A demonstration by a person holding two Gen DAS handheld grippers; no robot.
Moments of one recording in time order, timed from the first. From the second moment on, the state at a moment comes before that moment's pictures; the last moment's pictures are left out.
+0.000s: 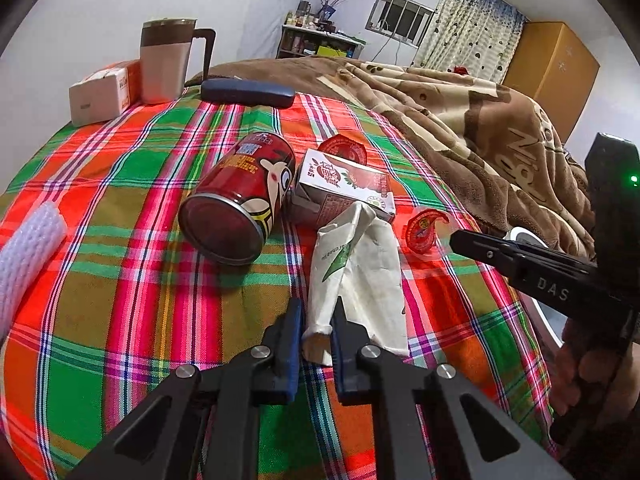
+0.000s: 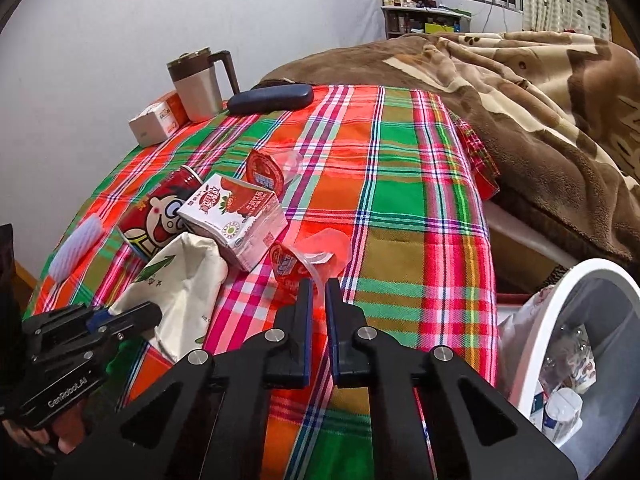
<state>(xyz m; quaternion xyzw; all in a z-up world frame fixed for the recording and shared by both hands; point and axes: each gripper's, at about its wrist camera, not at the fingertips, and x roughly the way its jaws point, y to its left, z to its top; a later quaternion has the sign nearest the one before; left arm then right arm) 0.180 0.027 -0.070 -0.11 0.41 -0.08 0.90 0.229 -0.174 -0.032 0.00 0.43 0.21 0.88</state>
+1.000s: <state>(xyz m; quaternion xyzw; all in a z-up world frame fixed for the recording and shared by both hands) 0.172 0.025 -0.069 -0.11 0.41 -0.07 0.90 0.240 -0.168 -0.040 -0.01 0.44 0.22 0.87</state>
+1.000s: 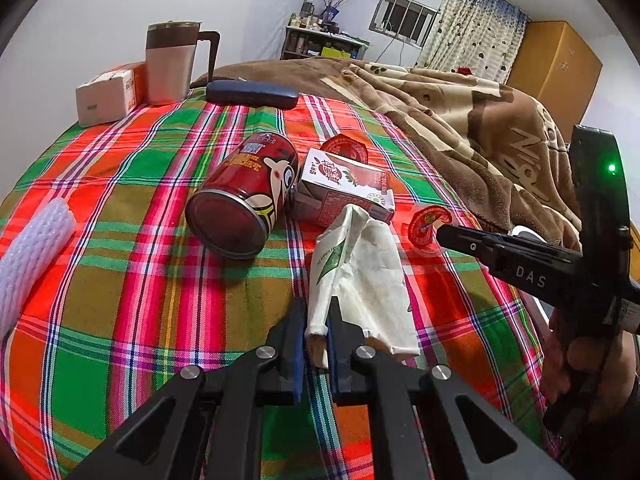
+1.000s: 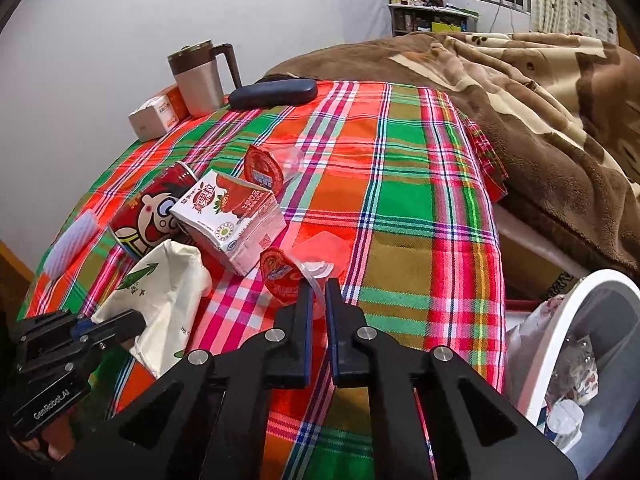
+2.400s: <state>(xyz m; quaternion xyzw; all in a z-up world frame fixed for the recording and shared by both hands) 0.121 -0.045 -0.006 -0.06 0.36 -0.13 0.92 0.153 -0.253 -0.003 0.05 0.39 0.17 0.90</state>
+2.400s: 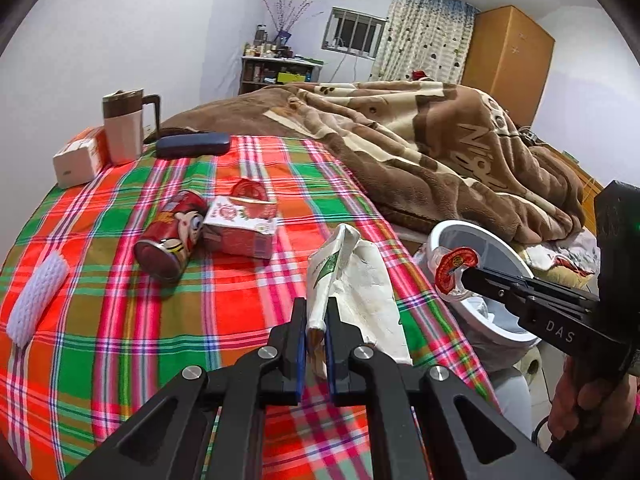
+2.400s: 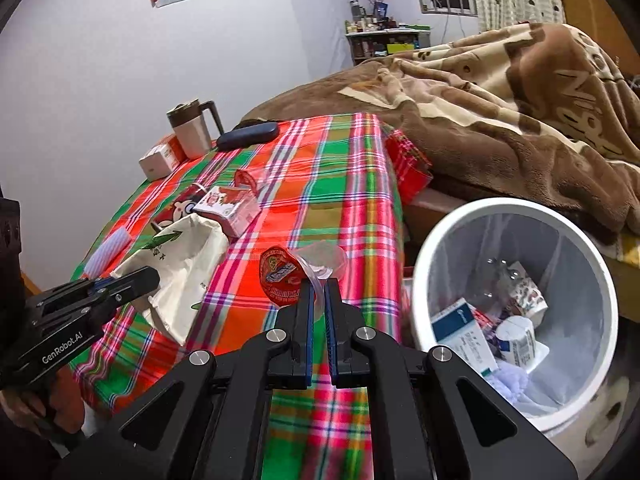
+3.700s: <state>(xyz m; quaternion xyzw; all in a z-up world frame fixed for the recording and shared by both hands) 0.156 -0.192 -0.016 0.00 0.39 -0.26 0.88 0.129 -0.369 -0.023 0.13 0.40 0.04 0.91</state>
